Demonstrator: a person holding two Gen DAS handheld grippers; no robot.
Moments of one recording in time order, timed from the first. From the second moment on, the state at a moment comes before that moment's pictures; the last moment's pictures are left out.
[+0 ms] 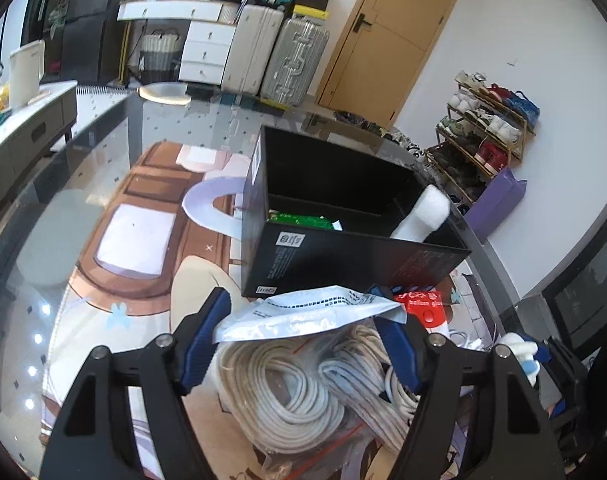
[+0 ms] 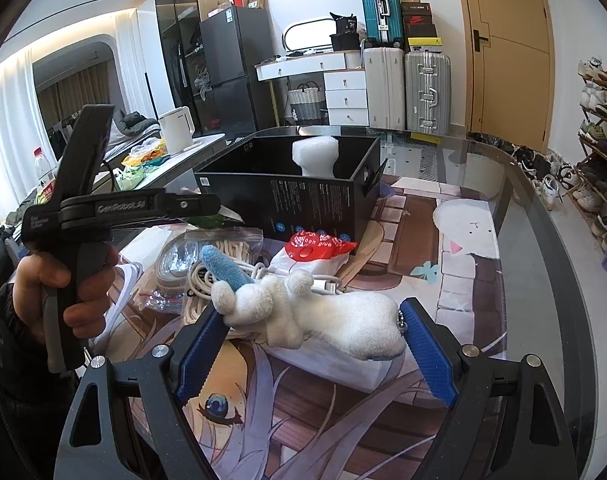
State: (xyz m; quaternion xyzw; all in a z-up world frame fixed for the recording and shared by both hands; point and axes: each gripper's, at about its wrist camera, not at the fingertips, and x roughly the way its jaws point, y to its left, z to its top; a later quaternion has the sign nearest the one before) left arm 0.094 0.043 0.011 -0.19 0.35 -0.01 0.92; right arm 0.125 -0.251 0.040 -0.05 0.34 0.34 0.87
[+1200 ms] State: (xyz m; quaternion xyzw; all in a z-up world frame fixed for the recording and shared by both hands) left arm 0.105 0.044 0.065 -0.13 0.27 -0.02 0.95; right arm 0.184 -0.206 0.112 -0.07 0.26 0.33 0.90
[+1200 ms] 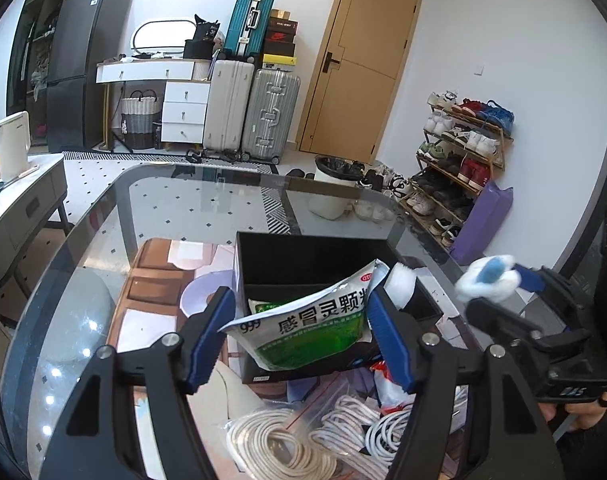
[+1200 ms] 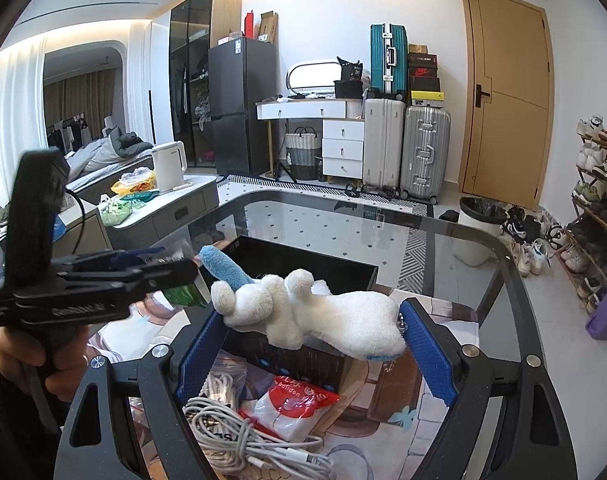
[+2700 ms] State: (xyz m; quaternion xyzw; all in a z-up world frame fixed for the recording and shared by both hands) left arm 0.154 0.050 0.043 -0.12 0.29 -0.03 0.95; right arm 0.276 -0.137 0.054 -0.16 0.30 0.34 0.88
